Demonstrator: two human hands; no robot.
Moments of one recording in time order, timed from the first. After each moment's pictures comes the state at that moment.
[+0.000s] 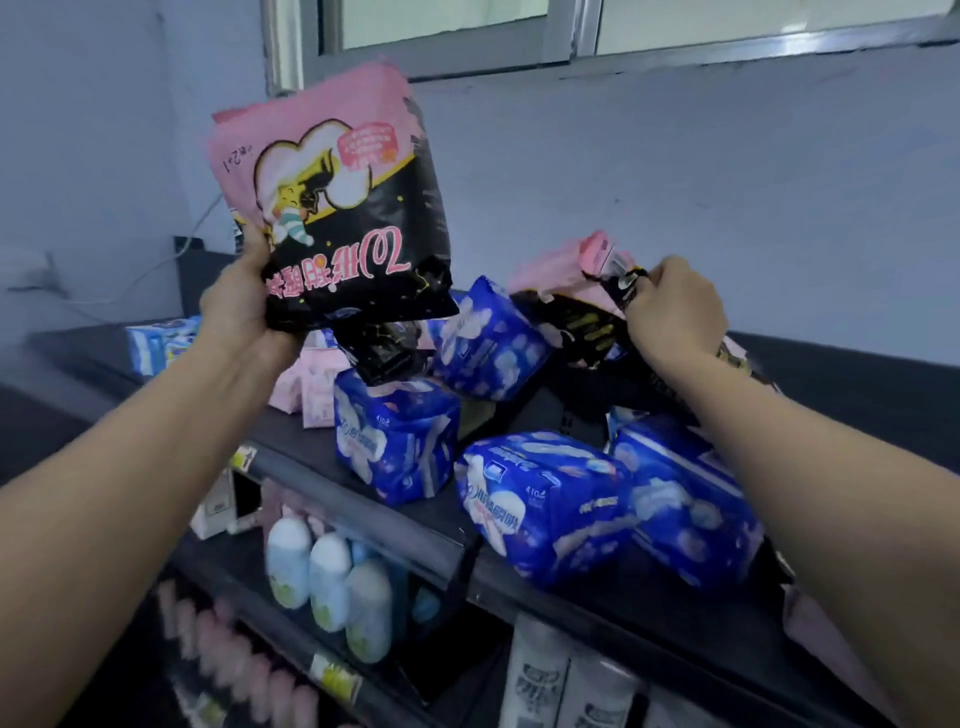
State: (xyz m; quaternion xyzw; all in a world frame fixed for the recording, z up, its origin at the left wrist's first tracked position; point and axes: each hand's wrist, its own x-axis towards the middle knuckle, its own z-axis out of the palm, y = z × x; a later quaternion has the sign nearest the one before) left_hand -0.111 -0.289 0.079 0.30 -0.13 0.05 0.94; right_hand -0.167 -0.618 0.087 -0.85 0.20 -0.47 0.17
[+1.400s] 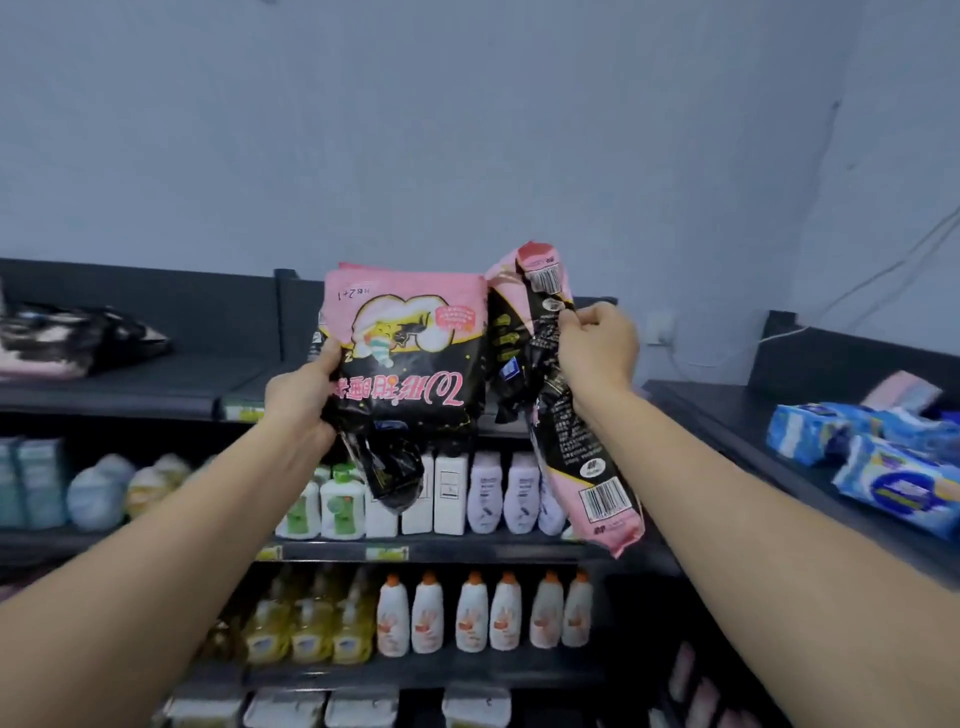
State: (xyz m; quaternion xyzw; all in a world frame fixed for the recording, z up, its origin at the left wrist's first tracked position) left_hand -0.321 0.329 0.019 0.38 0.27 0.48 0.74; right_hand -0.150 0.155 0.064 -0.71 -0.24 -0.16 0.64
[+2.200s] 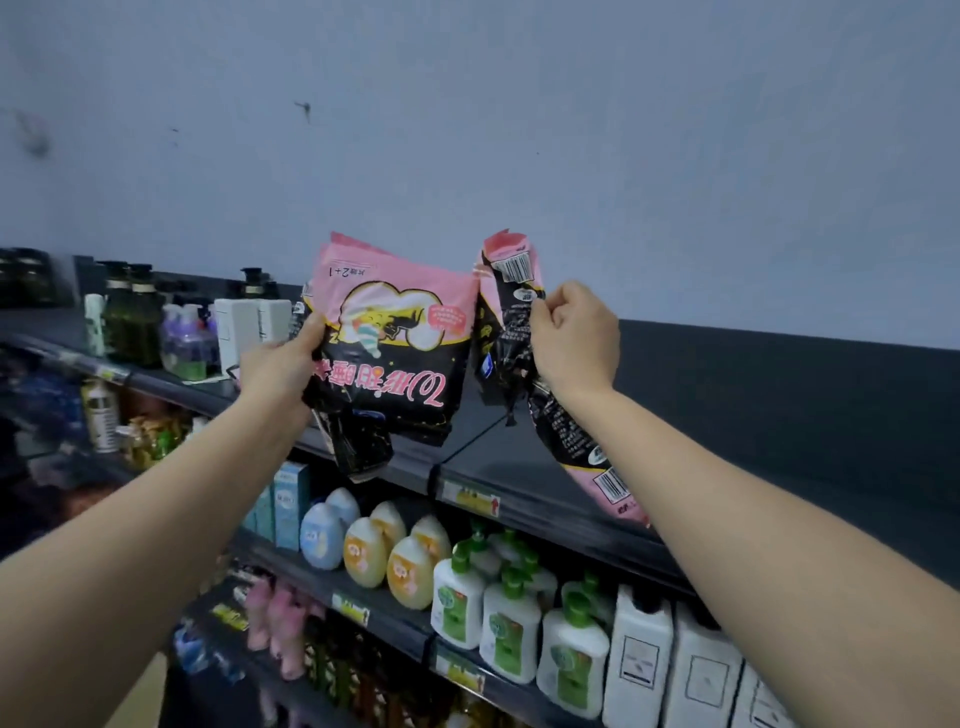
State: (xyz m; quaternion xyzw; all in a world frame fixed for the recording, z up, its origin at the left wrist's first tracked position) left_hand -0.406 0.666 0.047 0.37 0.38 0.69 0.50; right_hand -0.176 0.608 0.066 -0.61 -0.52 -0.12 0.59
